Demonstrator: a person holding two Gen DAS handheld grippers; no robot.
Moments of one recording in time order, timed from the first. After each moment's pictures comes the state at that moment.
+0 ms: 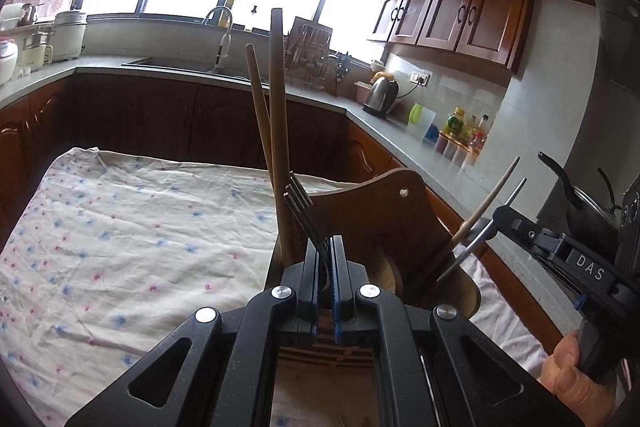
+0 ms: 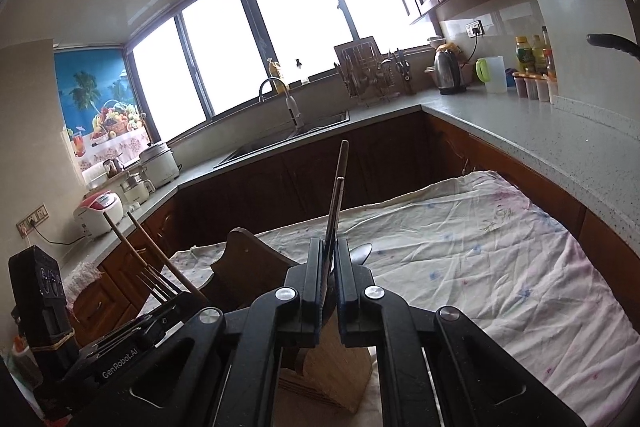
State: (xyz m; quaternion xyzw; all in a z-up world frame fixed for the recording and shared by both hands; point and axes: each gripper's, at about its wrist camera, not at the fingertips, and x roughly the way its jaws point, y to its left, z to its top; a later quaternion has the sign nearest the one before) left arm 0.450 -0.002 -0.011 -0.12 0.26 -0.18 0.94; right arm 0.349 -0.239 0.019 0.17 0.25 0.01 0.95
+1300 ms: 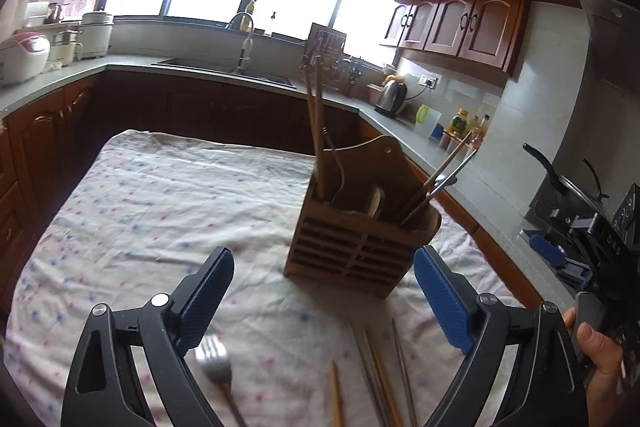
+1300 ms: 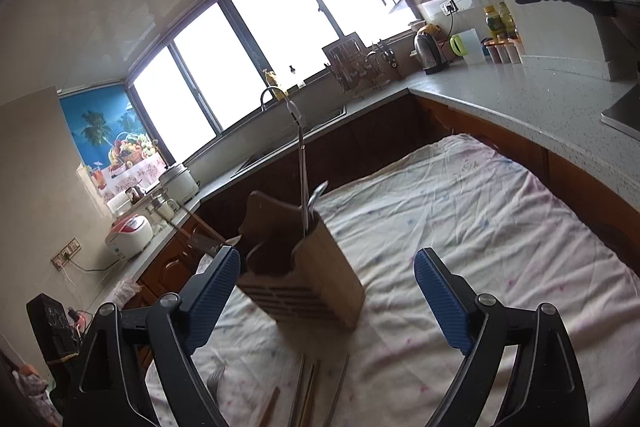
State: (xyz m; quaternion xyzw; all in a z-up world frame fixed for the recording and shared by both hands) left arm 0.299 0.033 0.016 -0.12 0.26 -0.14 0.95; right arm 0.232 -0.272 0.019 0.25 0.25 0.03 0.93
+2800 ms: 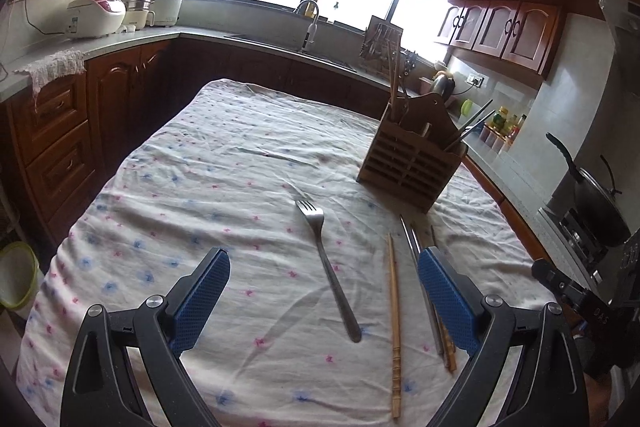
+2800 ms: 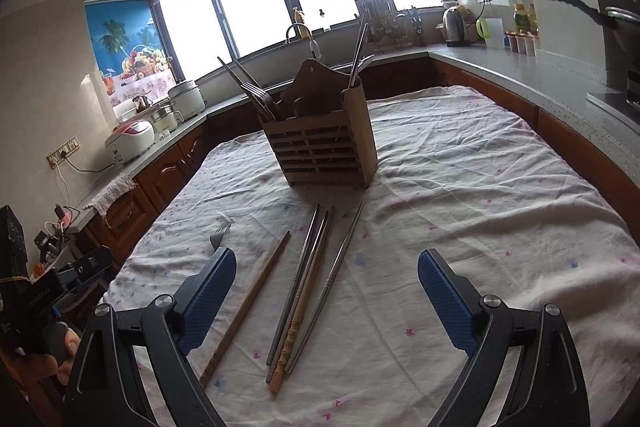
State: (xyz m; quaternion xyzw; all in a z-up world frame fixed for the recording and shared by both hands) left arm 0.126 0.094 0.015 -0.15 0.29 -0.07 0.94; right arm 0.125 -0.192 -0.018 0.14 0.33 0.05 0.93
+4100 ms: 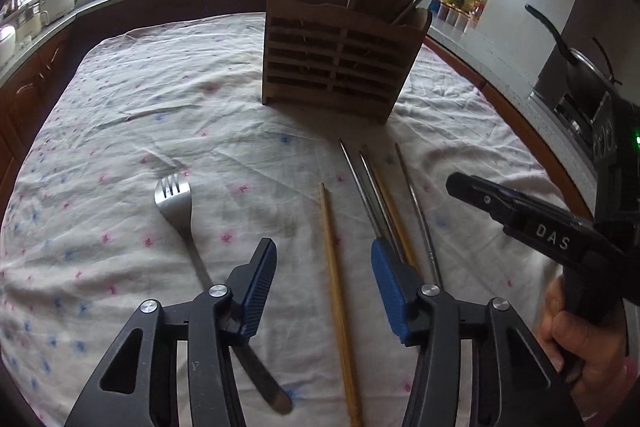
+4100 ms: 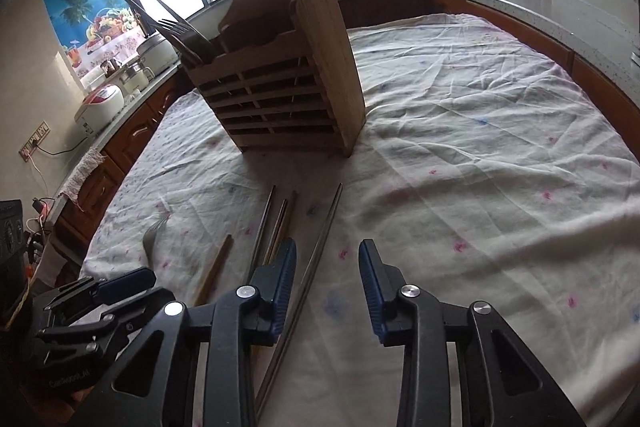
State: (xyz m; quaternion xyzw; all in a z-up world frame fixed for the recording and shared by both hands) left arm 0.279 -0.014 -0.024 -0.02 0.45 -0.18 0.88; right arm 0.251 -0.204 -0.088 0.15 0.45 0.05 0.88
